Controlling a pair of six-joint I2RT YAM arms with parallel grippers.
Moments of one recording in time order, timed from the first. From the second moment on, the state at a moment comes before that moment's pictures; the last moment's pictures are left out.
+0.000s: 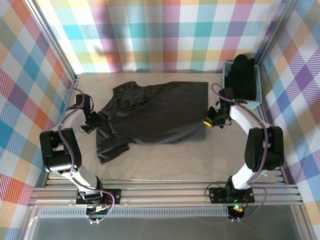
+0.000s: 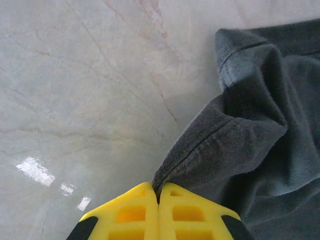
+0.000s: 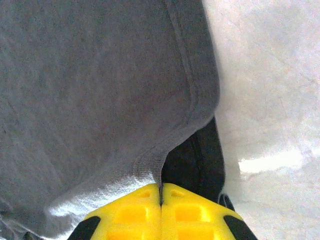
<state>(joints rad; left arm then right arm) 0.17 1.63 1.10 -0.67 -0.02 -0.66 0.10 1.70 1.20 -0.77 -0.34 0.62</state>
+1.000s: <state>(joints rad) 0.17 1.63 1.12 -0.68 -0.03 -0.72 0.09 2.00 1.65 -0.86 -0.31 0.65</state>
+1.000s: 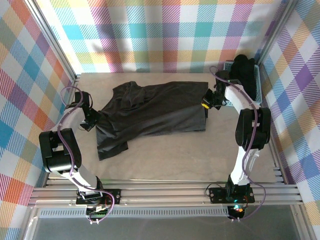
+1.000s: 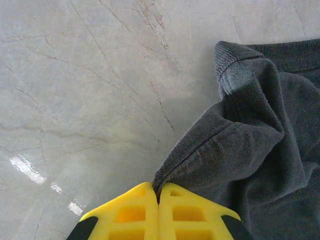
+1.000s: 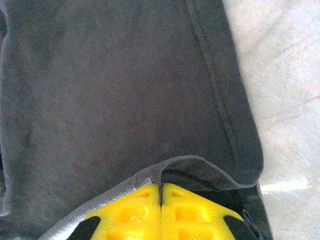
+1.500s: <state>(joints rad) 0.17 1.64 1.13 -0.68 -0.04 -0.74 0.09 2.21 1.83 -0.90 -0.28 0.67</state>
